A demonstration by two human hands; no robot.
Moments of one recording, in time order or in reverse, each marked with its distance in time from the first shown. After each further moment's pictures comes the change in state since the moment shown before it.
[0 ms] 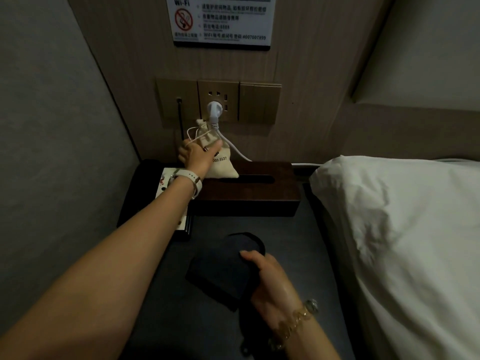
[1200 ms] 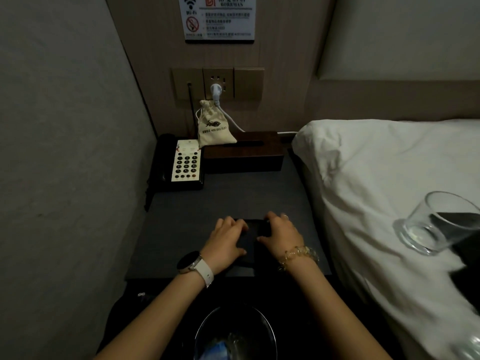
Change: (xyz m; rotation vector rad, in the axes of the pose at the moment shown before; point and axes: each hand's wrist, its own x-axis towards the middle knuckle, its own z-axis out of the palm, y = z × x) left_hand -0.313 -0.112 -0.074 0.641 -0.626 0.532; right_hand -0.092 0.043 -0.044 -1.639 0.378 -0.401
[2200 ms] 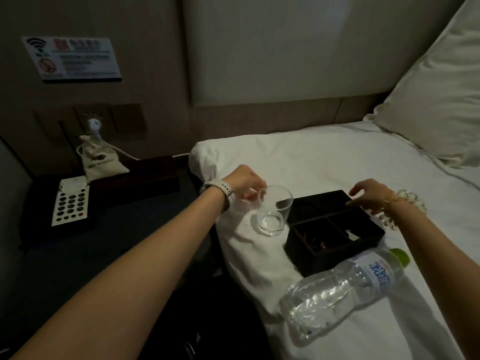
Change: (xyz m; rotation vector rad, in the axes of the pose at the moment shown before) left_hand 0.118 0.301 -0.028 -0.761 -0.323 0.030; right_hand -0.099 0.317 -0.287 0.060 0.208 0.505
